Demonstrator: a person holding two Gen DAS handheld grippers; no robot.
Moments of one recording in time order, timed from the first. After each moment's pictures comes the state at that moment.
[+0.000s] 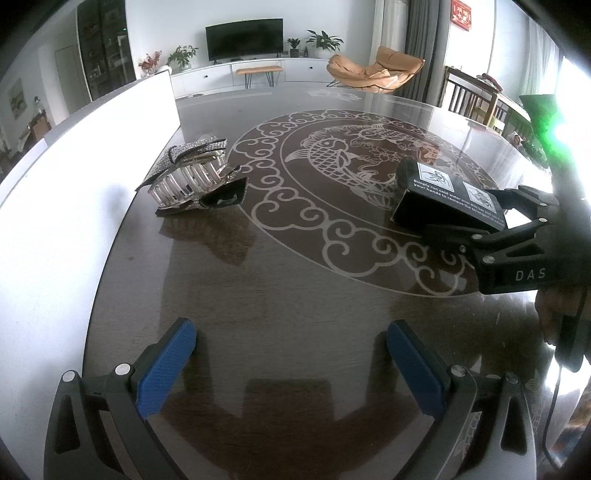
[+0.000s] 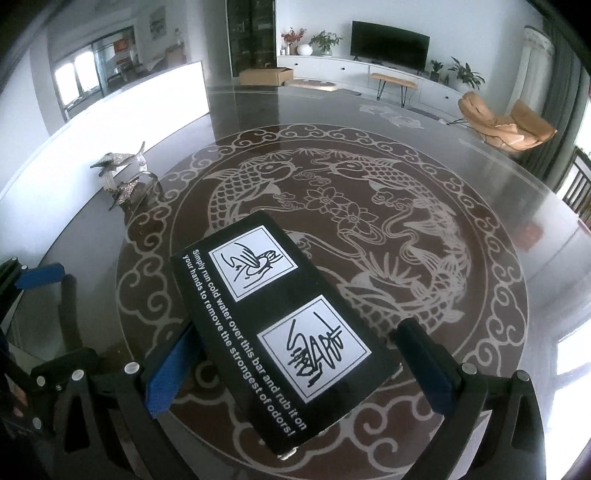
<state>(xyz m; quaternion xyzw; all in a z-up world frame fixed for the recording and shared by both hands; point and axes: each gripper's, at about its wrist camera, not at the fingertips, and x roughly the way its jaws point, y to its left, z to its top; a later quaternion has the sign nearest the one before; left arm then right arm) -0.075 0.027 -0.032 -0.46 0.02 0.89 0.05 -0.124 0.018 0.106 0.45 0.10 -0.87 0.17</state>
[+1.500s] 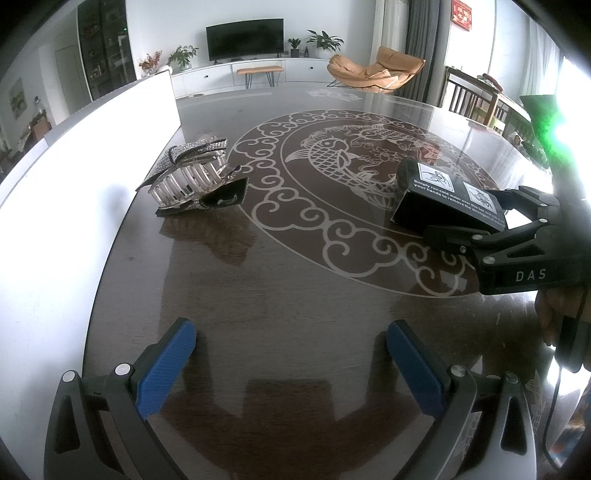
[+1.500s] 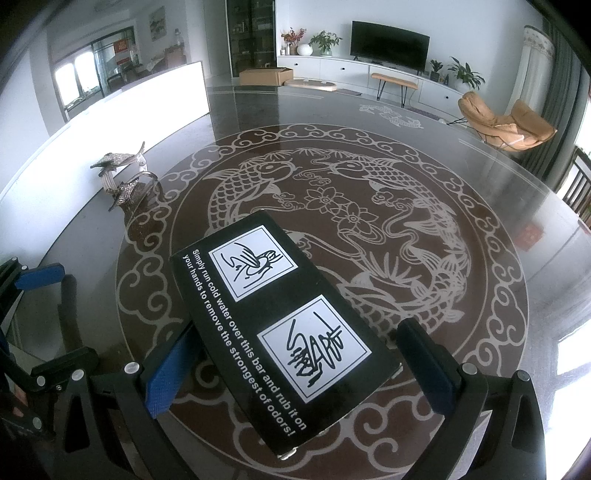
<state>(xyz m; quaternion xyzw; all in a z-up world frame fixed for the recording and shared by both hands) -0.075 0.027 -0.032 -0.46 0.02 0.89 0.05 -0.125 0.019 0.106 0.45 0.09 -0.87 0.17</state>
